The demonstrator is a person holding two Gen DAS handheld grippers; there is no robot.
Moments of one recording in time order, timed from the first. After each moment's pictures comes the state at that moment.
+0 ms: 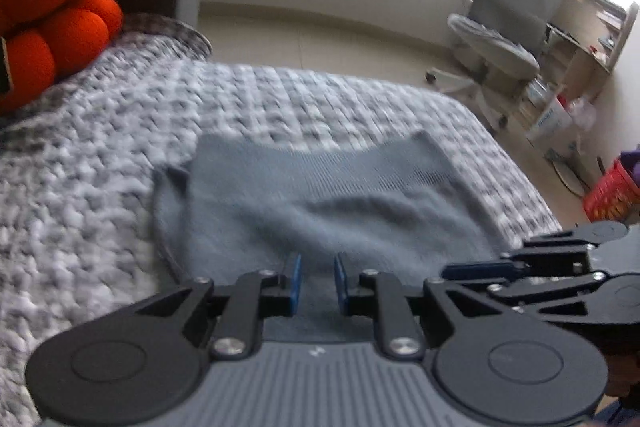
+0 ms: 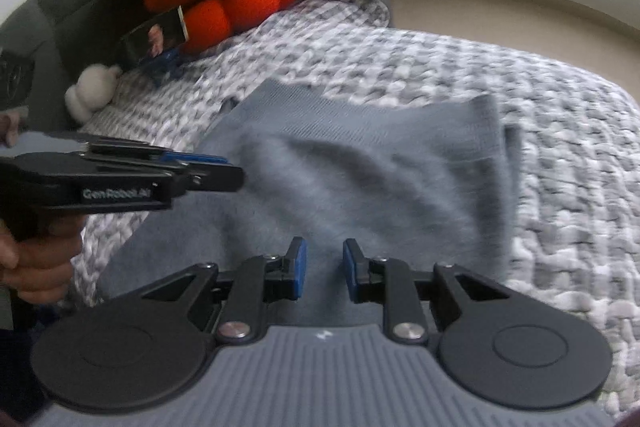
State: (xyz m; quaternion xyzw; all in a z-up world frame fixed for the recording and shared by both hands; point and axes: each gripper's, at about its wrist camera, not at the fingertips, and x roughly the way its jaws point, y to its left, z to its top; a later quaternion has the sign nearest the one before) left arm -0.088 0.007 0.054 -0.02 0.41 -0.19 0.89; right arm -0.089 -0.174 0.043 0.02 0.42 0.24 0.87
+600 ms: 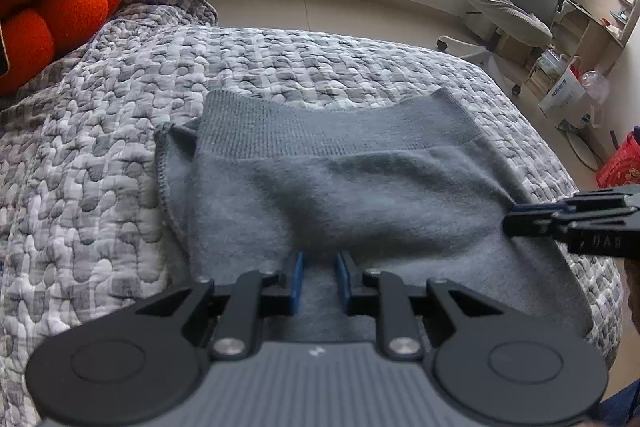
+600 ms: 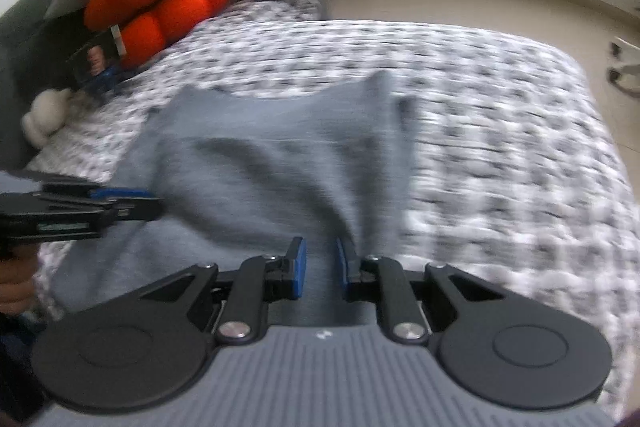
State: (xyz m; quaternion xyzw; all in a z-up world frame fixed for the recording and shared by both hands) left arm -0.083 0.010 0.043 -0.01 0.45 -0.17 0.88; right arm -0.079 -0.237 0.033 0.05 0.44 0.17 0.88
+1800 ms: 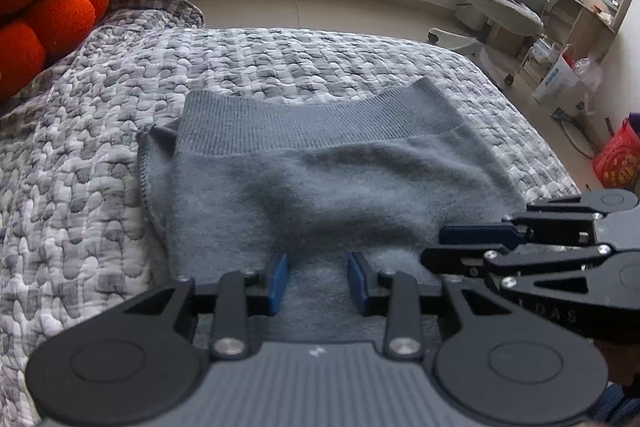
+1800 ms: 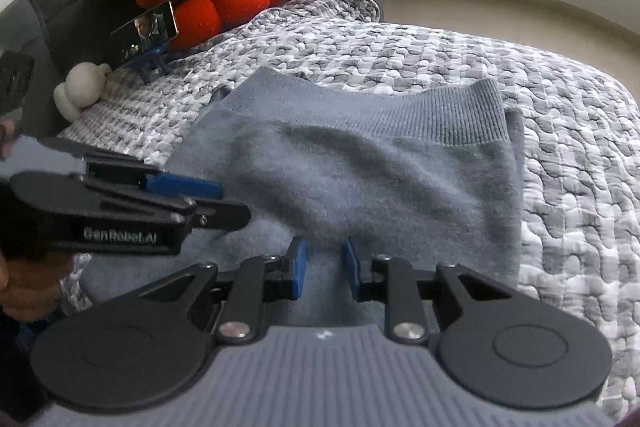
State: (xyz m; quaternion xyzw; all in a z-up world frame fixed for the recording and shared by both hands) left arm -0.088 -0.003 0.044 0.01 0.45 -0.18 0.88; right arm -0.091 -0.171 0.029 0.02 0.41 0.22 0.88
